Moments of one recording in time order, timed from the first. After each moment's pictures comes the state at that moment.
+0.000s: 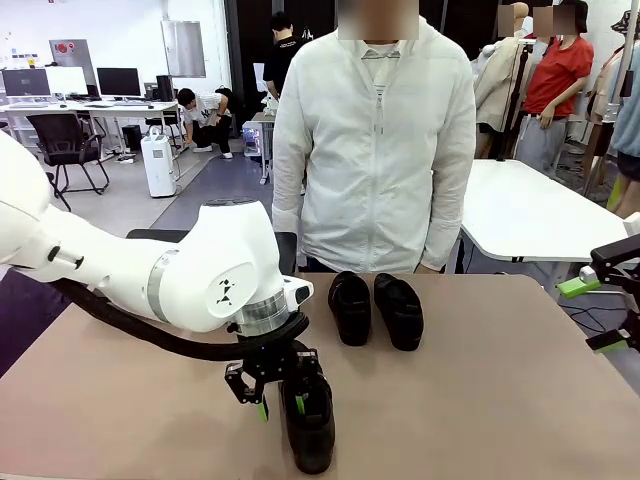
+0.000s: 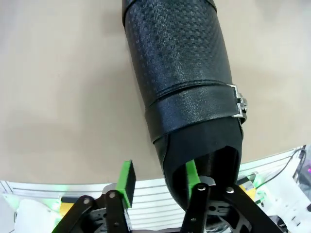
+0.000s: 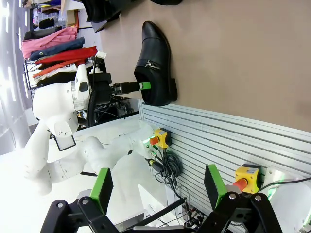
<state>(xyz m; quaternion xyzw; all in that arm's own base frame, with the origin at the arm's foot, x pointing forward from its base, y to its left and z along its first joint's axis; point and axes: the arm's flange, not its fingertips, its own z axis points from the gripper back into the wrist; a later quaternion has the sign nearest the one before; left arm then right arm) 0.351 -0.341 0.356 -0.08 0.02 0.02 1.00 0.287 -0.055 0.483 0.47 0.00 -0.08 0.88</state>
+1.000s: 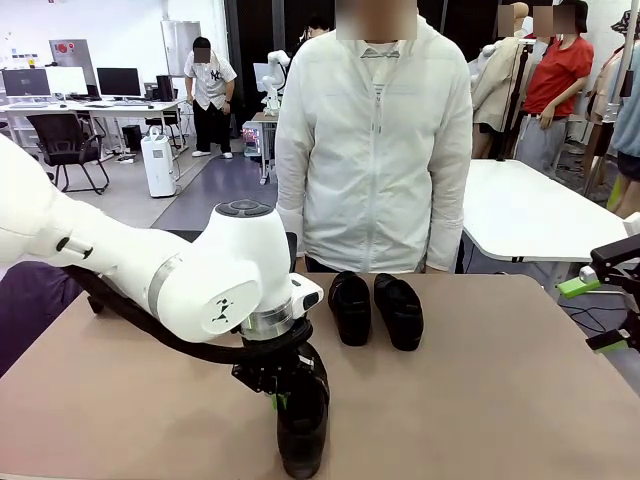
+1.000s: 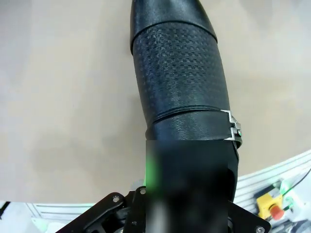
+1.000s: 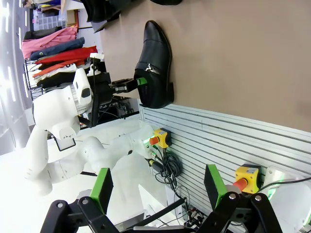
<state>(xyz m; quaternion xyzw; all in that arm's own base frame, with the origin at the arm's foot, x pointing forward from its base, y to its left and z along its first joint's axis) 0.347 -0.348 0.360 -0.04 -0.04 -0.05 1.00 0.287 -0.055 0.483 0.47 0.00 -0.08 0.88</state>
